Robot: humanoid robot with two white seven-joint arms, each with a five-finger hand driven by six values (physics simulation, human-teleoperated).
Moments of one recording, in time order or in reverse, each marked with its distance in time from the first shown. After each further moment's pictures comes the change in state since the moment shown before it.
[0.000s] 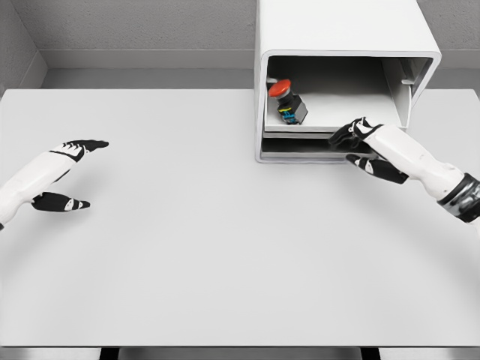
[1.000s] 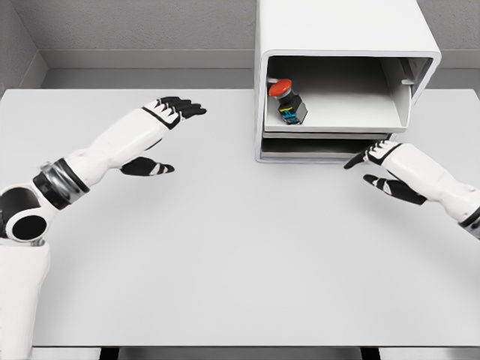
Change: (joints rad) left arm -0.196 -0.225 -0.228 -0.192 -0.151 0.000 0.000; right arm 0.133 -0.109 -0.033 -0.076 0.037 -0.001 -0.065
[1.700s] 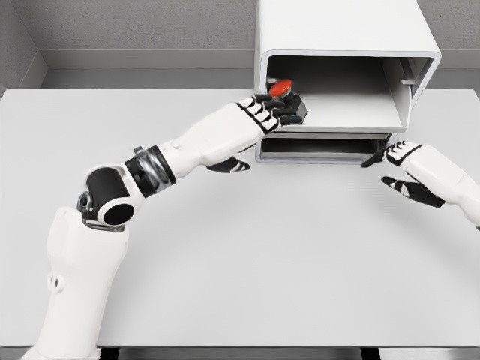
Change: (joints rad) left arm -0.092 -0.195 -0.196 0.002 -0.259 0.000 0.000; right arm 0.052 -0.047 -0.043 0.011 0.005 0.000 -0.048
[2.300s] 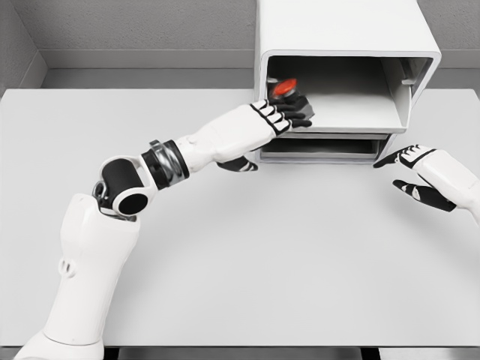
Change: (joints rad) left arm -0.058 -0.006 -0.043 0.095 -0.014 0.001 0.000; right arm 0.041 -0.002 -0.037 0.022 0.002 0.000 -0.023
